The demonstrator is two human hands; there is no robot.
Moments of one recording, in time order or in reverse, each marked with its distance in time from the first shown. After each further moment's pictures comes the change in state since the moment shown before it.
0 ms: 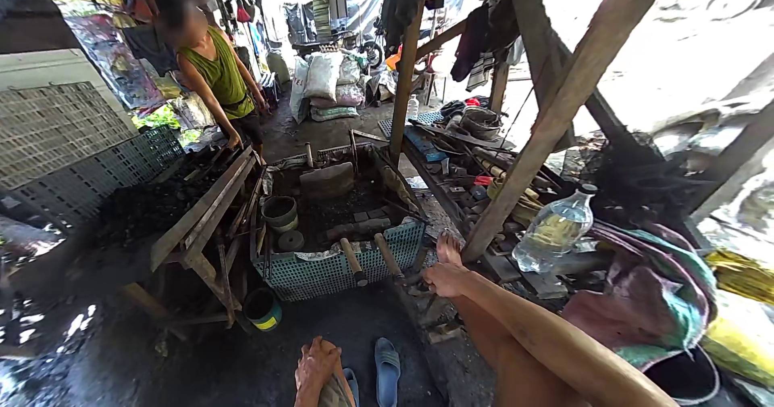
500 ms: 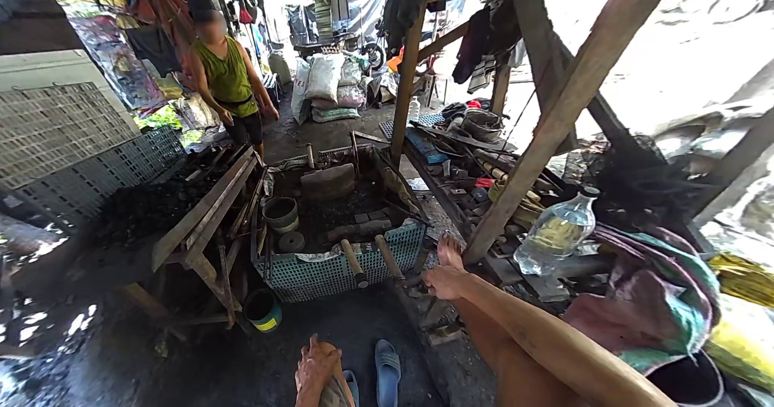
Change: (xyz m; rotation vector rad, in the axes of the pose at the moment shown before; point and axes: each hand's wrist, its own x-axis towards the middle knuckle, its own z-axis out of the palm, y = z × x) left_hand 0.001 0.000 0.000 -0.024 0.047 -0.003; right_hand 0.005 -0.001 0.002 -0.022 -0.010 -0.009
